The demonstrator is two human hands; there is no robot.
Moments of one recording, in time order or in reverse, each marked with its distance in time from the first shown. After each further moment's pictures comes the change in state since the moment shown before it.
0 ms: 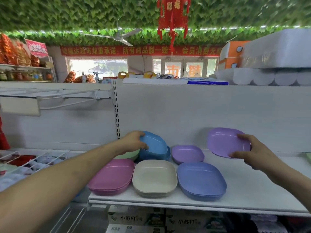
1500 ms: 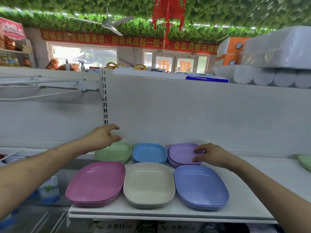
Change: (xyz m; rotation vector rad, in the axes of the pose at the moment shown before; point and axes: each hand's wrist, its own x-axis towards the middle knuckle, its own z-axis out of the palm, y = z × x) left_hand 0.024 -0.079 -0.043 0.051 0.109 0.049; right_hand 0.067 -0.019 0.095 -0.465 -0.340 -0.051
